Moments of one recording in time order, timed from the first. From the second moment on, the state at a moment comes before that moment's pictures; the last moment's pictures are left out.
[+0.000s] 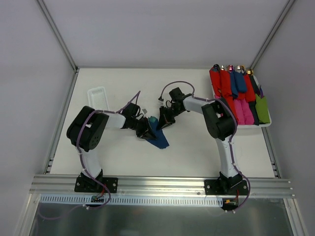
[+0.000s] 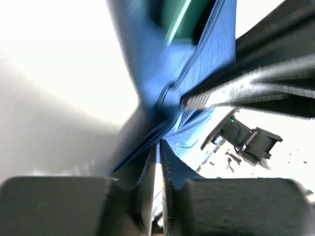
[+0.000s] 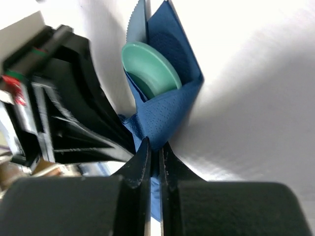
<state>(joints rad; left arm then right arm) -0.44 1.89 0.87 -0.08 0.72 -0.82 0.54 2.22 1.52 -0.55 -0.79 0.24</state>
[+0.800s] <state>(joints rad) -0.44 1.21 0.84 -0.14 0.38 -0.77 0.44 1.85 1.40 -0.22 -0.84 0.54</state>
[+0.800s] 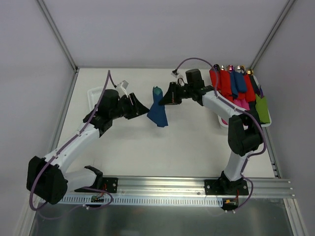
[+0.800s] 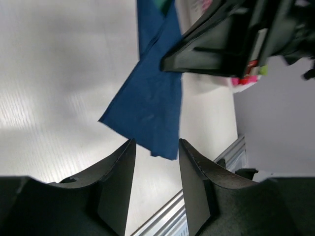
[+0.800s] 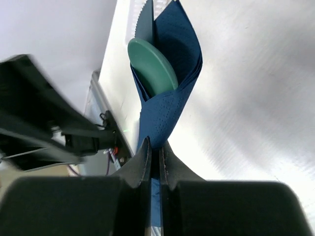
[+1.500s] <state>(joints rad) -0.64 1.31 1.21 -0.40 0.14 -0.67 0.46 1.63 1.44 -0.37 -0.60 0.60</state>
